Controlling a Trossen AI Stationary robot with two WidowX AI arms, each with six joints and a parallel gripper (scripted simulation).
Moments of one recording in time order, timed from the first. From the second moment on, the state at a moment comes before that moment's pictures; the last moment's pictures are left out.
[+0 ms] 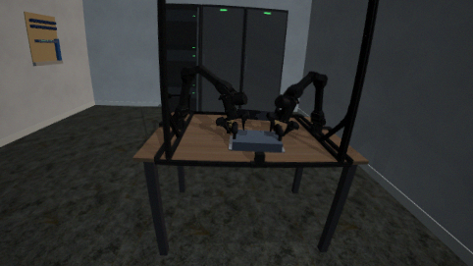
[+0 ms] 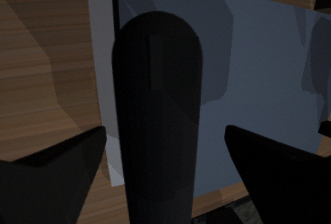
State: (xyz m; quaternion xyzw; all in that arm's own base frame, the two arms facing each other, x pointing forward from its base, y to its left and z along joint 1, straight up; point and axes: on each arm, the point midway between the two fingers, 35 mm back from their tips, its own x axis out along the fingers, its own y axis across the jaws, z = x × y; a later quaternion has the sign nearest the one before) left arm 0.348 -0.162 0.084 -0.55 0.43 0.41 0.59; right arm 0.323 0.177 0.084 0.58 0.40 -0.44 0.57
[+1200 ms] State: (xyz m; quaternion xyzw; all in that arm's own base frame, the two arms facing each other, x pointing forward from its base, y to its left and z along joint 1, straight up) left arm 0.345 -0.161 0.077 -0.55 0.43 0.41 0.59; right arm 0.320 0.175 0.077 0.57 0.40 -0.44 0.57
